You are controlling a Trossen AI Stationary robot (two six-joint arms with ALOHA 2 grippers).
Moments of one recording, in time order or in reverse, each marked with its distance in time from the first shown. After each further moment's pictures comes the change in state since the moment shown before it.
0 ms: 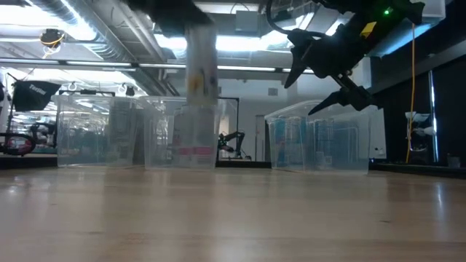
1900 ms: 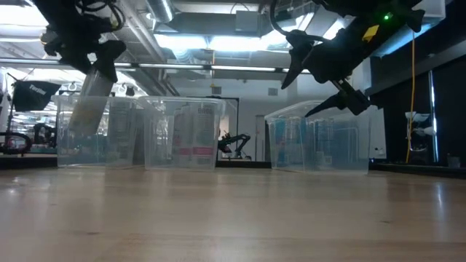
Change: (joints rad) left arm 0.229 -0.389 -0.149 -0.801 -0.774 -0.688; right arm 0.000 0.001 -0.045 0.115 0.000 -0.108
